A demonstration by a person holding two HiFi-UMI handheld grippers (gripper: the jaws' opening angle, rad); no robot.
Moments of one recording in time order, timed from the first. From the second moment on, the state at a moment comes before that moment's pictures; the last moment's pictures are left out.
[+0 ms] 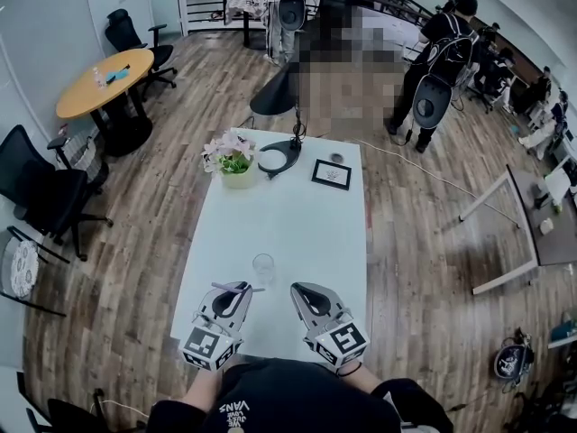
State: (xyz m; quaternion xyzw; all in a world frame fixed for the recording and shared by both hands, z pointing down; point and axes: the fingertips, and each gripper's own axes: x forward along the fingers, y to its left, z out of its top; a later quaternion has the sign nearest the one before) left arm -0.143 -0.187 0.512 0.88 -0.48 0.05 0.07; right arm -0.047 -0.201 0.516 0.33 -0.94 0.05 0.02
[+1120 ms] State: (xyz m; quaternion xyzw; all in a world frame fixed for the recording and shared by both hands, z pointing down) left arm -0.143 -0.194 0.512 0.88 -0.48 0.03 0.08; right arm -0.055 -0.203 0.500 0.32 -0.95 0.04 0.02
